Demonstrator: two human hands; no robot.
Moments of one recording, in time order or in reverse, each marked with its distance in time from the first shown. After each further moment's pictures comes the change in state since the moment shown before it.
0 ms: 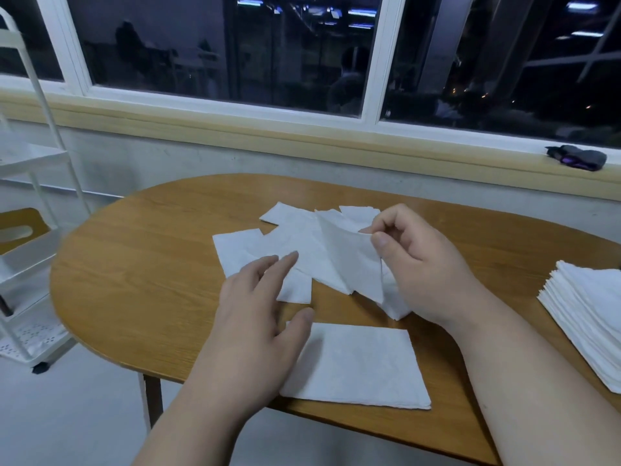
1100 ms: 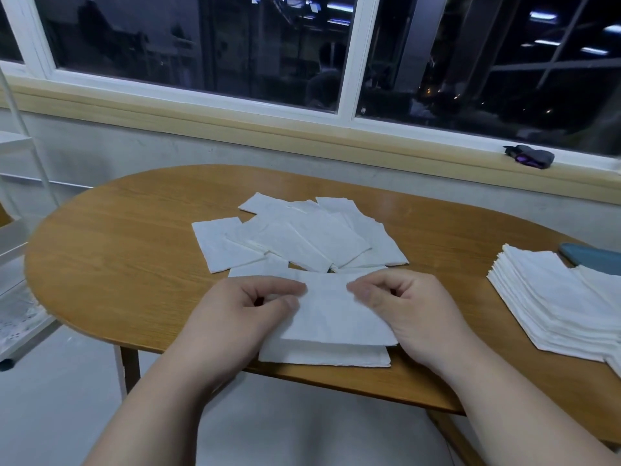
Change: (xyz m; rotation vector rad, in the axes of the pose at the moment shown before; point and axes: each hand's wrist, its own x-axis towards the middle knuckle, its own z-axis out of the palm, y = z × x) left_hand -0.012 0.023 -0.015 -0.376 -0.195 -0.282; right_hand -0.072 0.004 -0.001 0.244 0.005 0.275
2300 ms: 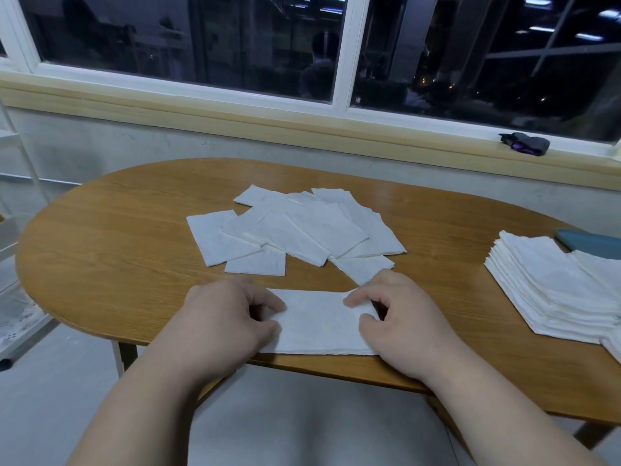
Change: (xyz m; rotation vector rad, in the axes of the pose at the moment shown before) left_hand 0.008 -0.018 -0.011 0.480 -0.083 0.031; right_hand -0.006 0.029 0.010 -0.570 -0.050 -0.049
